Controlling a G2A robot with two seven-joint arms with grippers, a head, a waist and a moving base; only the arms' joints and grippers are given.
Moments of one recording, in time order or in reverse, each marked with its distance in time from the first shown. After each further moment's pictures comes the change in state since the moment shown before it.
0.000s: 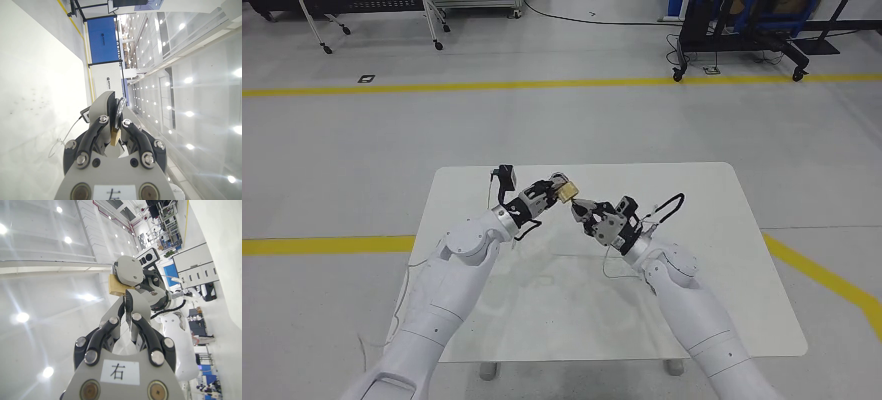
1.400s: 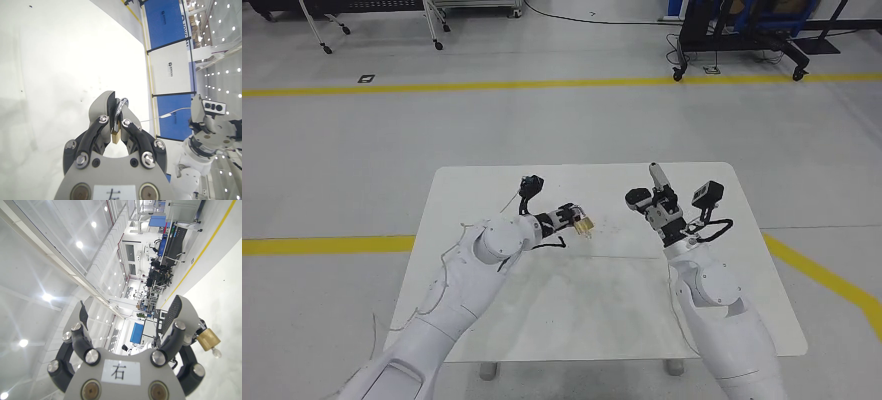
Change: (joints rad) left arm -0.093 -0.017 0.224 0.058 0.526 0.218 0.082; right arm -0.218 0.051 0.183 -0.376 -0.643 -0.340 -0.458
